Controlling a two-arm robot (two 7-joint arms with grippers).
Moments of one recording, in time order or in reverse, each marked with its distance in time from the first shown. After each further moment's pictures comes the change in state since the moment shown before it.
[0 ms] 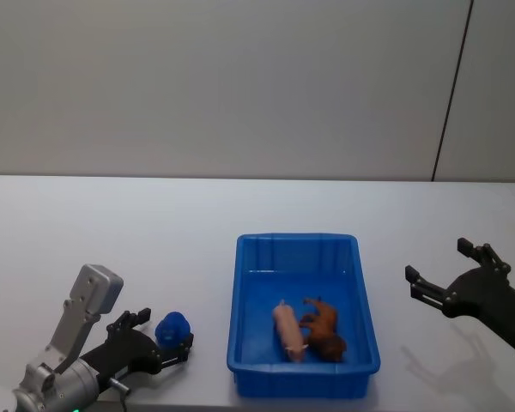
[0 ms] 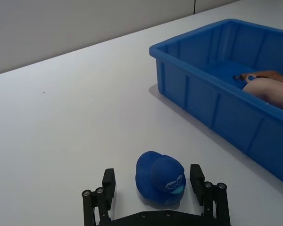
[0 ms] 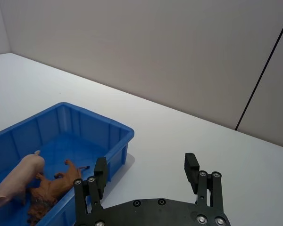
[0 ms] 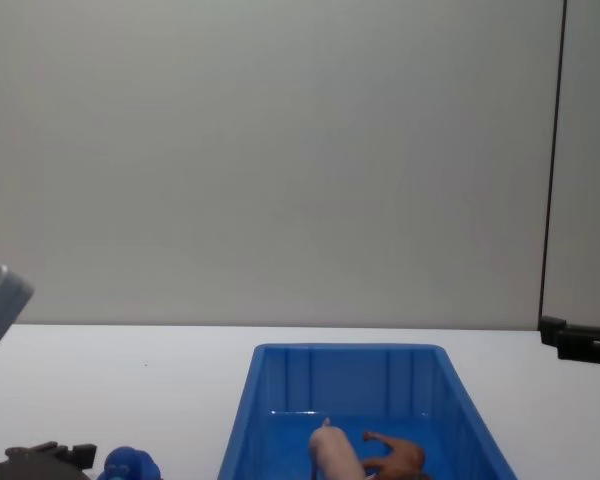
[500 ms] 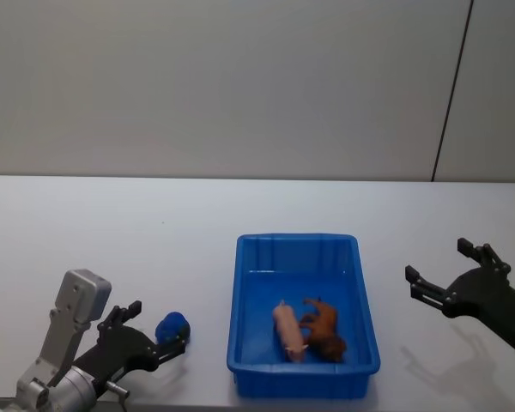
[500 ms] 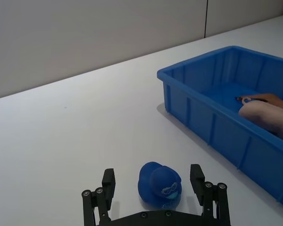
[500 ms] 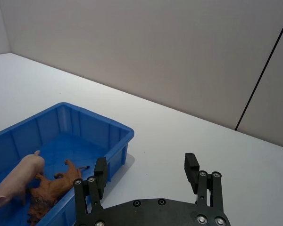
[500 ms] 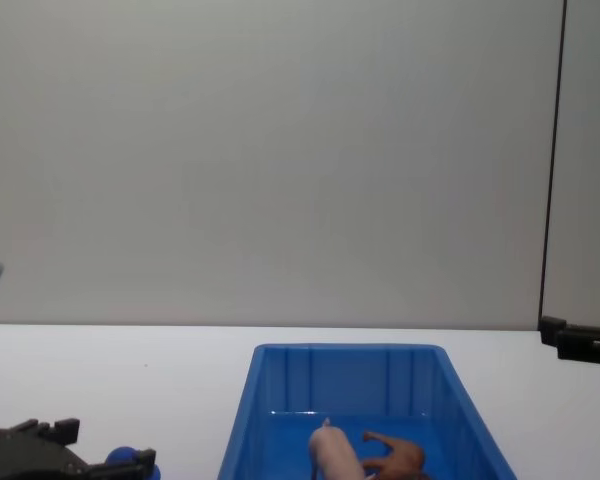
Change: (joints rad) left arm 0.092 0.034 0.003 -0.129 -0.052 -0.063 0.140; right arm 0.000 0.000 0.000 0.000 0.000 0.000 0.000
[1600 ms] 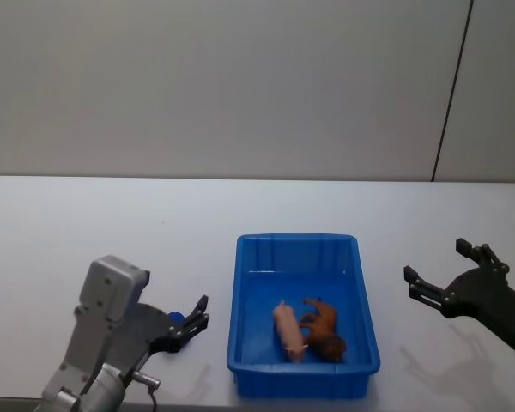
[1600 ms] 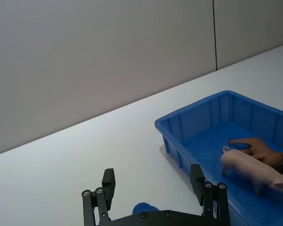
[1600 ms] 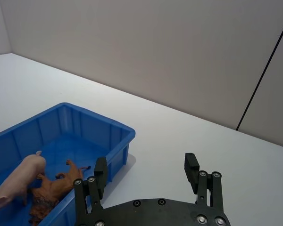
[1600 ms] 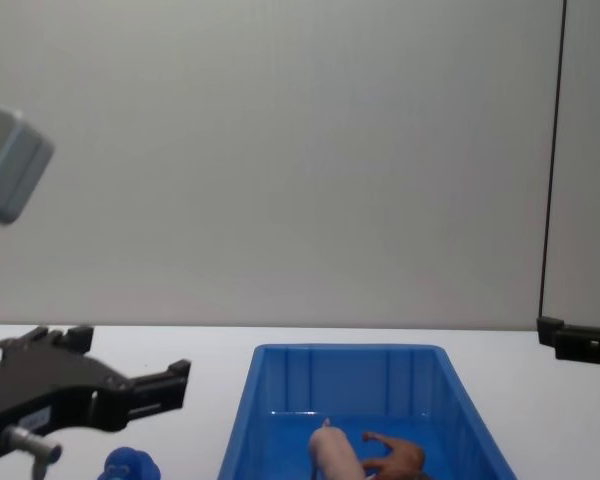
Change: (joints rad) left arm 0.115 0.026 0.056 -0.349 0.097 0.075 0.342; right arm 0.000 -0.002 -0.002 -0.001 -0.001 0.002 0.000
